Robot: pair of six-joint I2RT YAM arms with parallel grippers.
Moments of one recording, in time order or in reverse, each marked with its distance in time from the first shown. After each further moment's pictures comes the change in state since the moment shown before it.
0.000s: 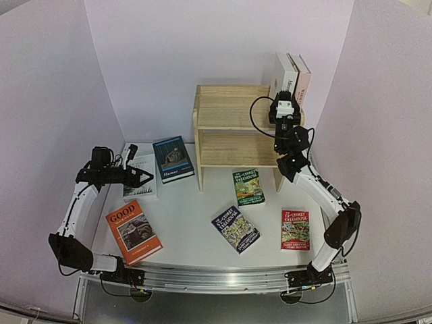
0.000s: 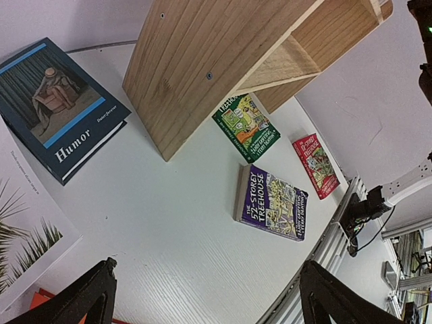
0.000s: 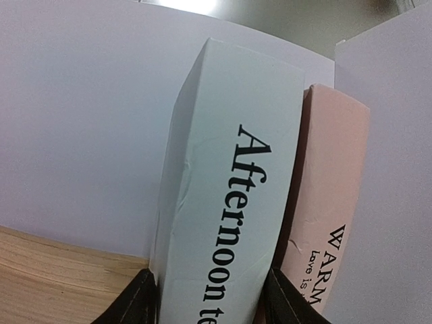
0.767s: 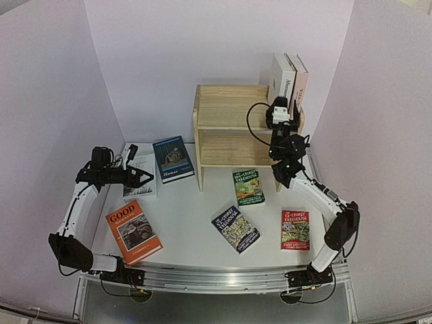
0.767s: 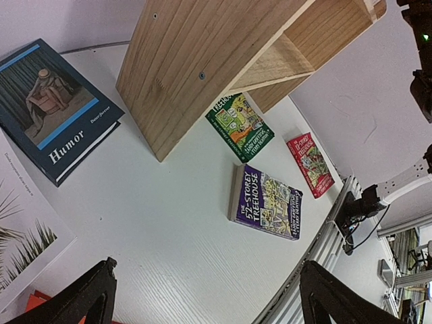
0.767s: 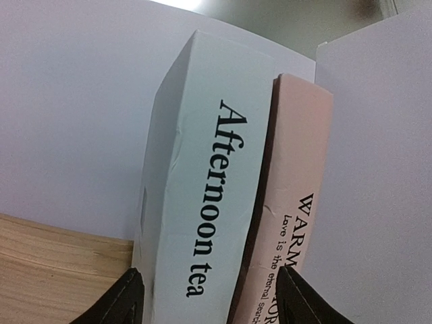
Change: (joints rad) left arm 0.000 0.000 -0.001 -0.001 0.022 0.000; right arm 0.062 -0.012 -0.077 0.142 0.122 -0.133
